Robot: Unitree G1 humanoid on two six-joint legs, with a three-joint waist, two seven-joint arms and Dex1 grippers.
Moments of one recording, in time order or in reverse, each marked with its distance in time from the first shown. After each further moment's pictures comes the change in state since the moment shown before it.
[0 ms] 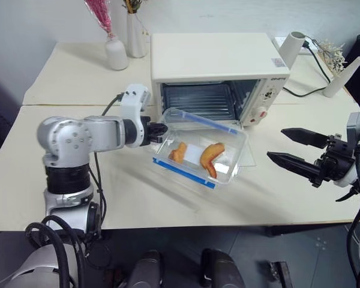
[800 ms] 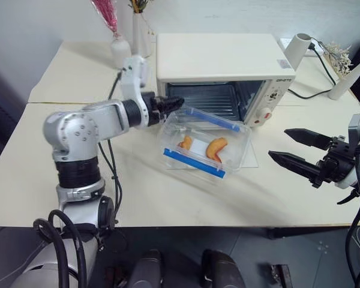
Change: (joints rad) left arm -0.056 -0.029 0.155 -0.058 0.054 -0.130 -0.288; right arm 0.013 -0.006 -0.016 -0.019 0.028 0.011 -0.061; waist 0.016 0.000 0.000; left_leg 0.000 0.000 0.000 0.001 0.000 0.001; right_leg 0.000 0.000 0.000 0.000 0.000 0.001
